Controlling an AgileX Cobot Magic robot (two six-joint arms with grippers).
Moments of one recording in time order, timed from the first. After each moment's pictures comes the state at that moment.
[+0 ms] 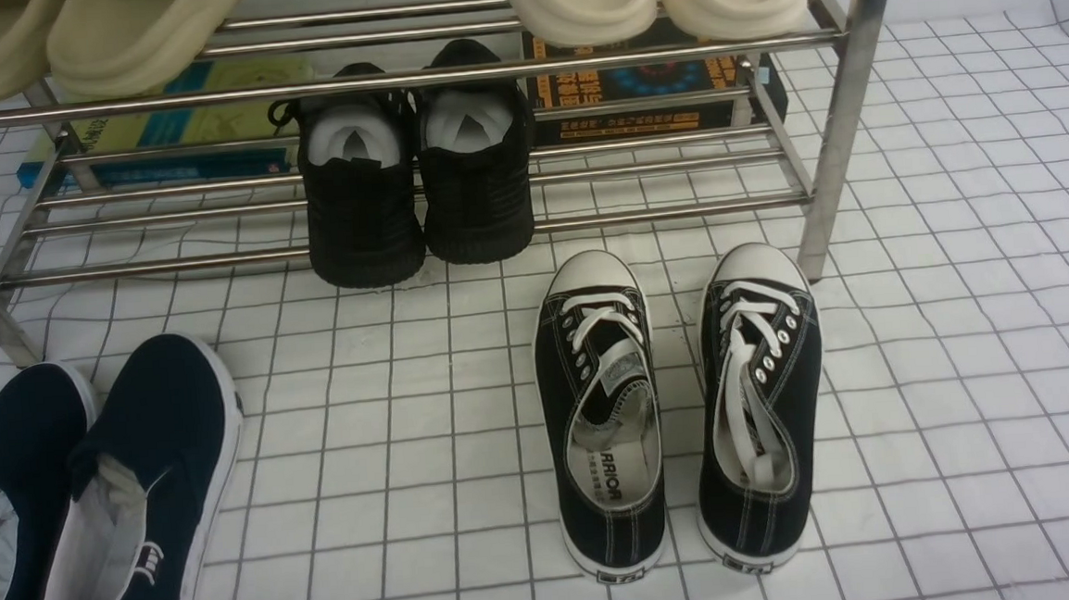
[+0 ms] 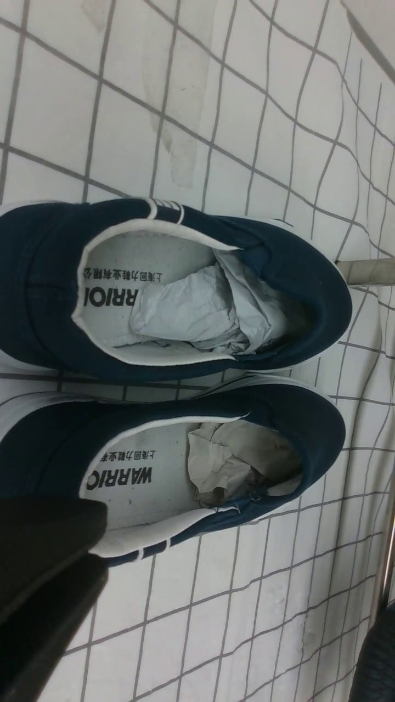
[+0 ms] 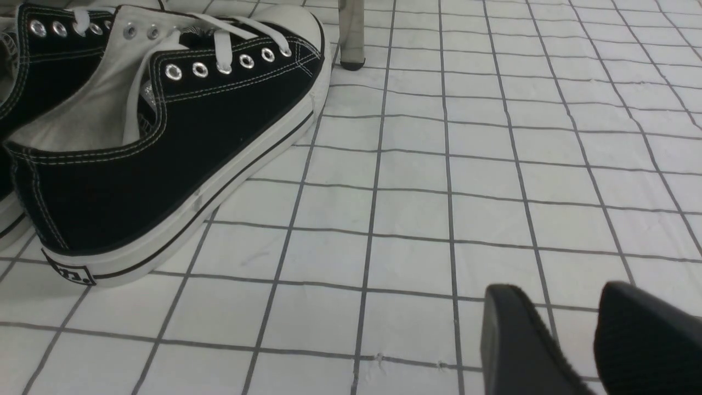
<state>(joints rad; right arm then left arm) 0.07 -0.01 0.01 0.14 0.39 -0.12 0.01 -0.01 0.03 0.14 0.37 -0.25</state>
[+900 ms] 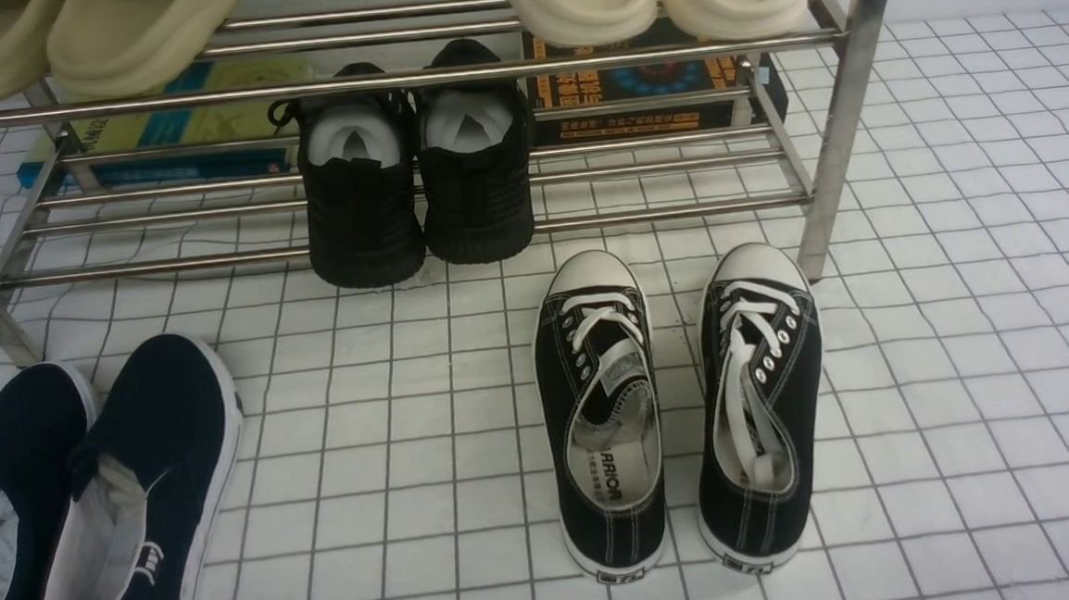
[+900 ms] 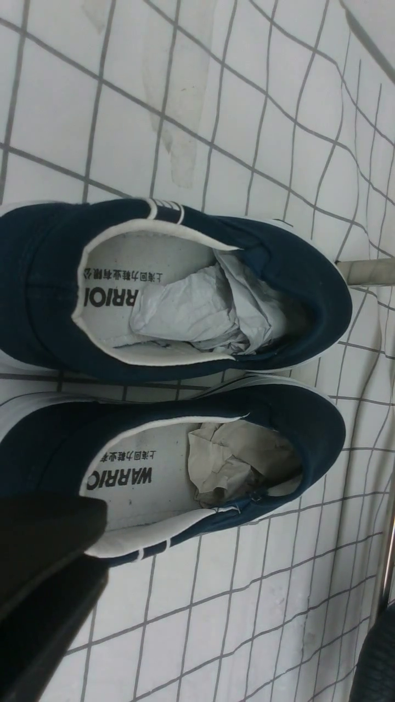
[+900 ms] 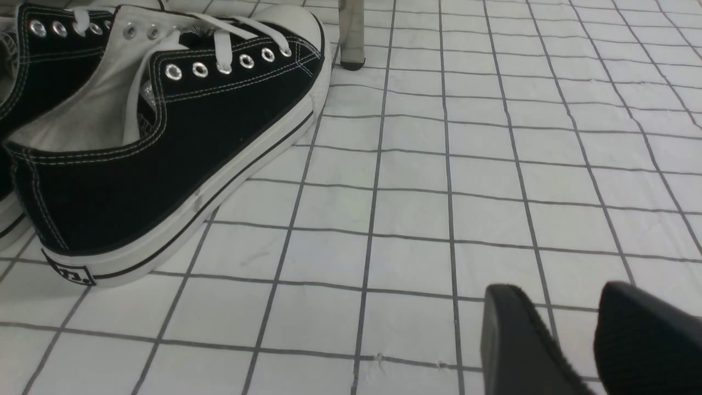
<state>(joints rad) 0.07 -0.01 0.01 0.14 0.39 -0.12 0.01 -0.01 0.03 0.14 0.37 -0.25</state>
